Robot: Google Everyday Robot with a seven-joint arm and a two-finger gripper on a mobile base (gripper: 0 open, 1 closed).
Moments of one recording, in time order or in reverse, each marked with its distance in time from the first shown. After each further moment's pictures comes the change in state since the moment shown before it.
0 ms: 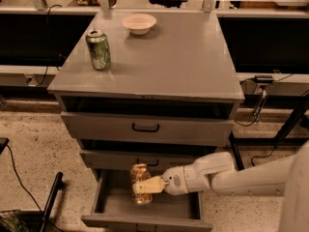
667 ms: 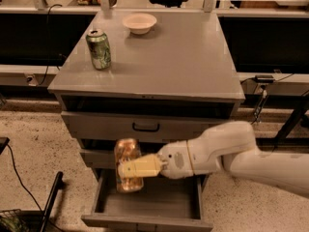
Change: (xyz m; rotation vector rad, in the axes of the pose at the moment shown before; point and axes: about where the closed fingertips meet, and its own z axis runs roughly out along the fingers) arm 0.054 -0.184 -0.045 0.075 0.001 -0.097
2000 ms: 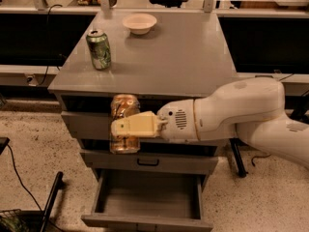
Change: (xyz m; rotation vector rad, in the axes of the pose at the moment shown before) arm 0.093 -0.088 -0.035 -0.118 0.109 -0.019
